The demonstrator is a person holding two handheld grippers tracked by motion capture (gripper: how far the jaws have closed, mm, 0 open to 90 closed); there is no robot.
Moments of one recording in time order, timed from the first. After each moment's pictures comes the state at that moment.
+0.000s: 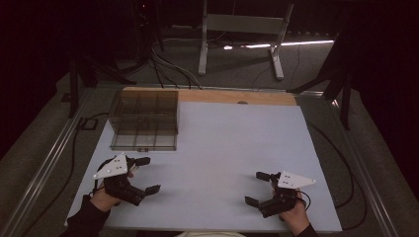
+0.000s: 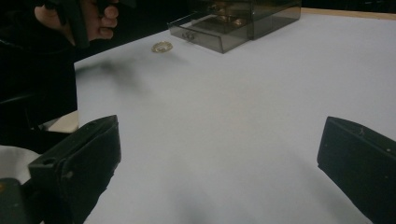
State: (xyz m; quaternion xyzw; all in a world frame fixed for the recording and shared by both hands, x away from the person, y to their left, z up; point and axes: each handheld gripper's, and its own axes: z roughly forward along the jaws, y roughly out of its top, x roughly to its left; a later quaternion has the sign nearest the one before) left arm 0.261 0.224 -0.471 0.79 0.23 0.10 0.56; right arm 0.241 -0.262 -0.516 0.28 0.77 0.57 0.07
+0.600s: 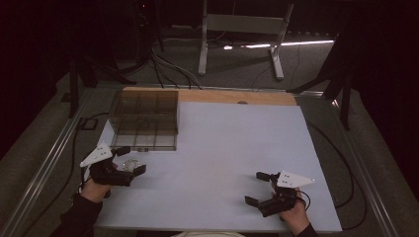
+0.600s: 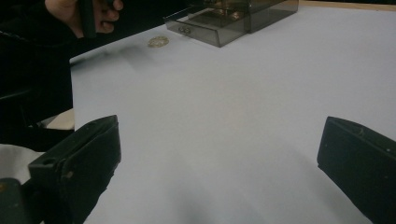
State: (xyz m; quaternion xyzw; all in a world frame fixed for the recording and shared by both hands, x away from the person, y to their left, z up) left arm 0.285 0.264 -0.479 0.75 0.34 0.15 0.54; right arm 0.242 -0.262 -0.518 0.28 0.77 0.56 0.07
